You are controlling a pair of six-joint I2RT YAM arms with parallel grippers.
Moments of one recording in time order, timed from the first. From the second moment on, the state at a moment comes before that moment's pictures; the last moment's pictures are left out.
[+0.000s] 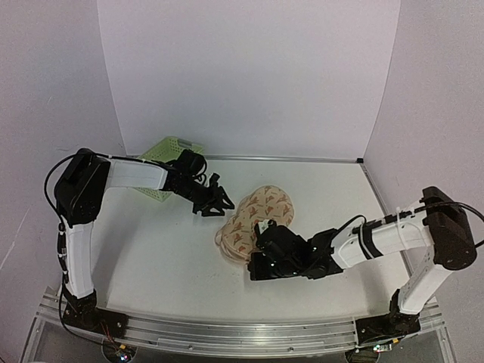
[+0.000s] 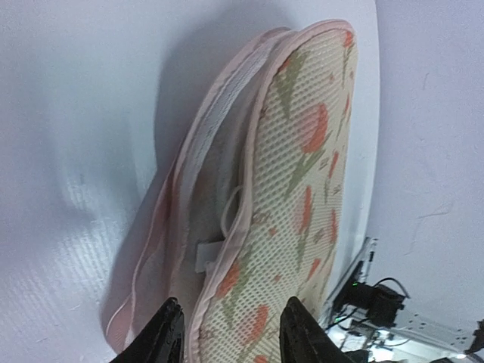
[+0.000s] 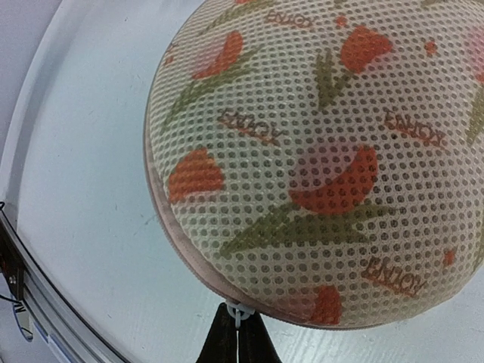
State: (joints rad) left arm -0.60 2.05 1.43 -0.26 0.63 -0.77; right arm 1.19 1.66 0.83 -0.04 0.17 0.91
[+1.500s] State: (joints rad) left arm -0.71 1.69 0.77 0.24 0.60 -1.23; right arm 1.17 1.87 1.09 -0.09 0.12 0.83
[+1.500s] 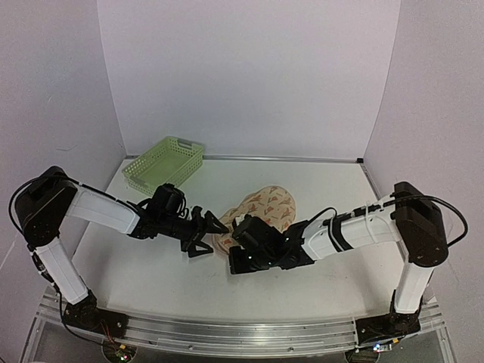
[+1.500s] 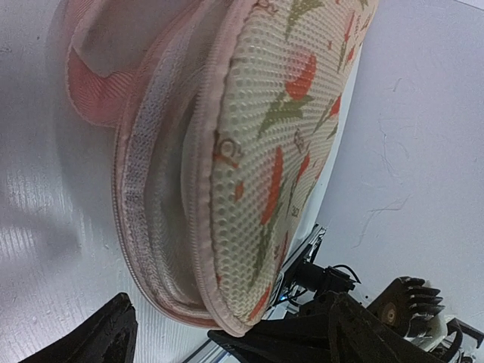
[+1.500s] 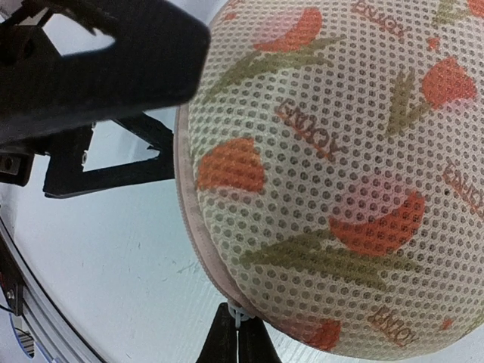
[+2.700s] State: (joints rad) left arm -0.73 1.83 0.74 0.50 0.63 -1.39; right arm 1.17 1.79 1.00 -0.08 0.12 0.82
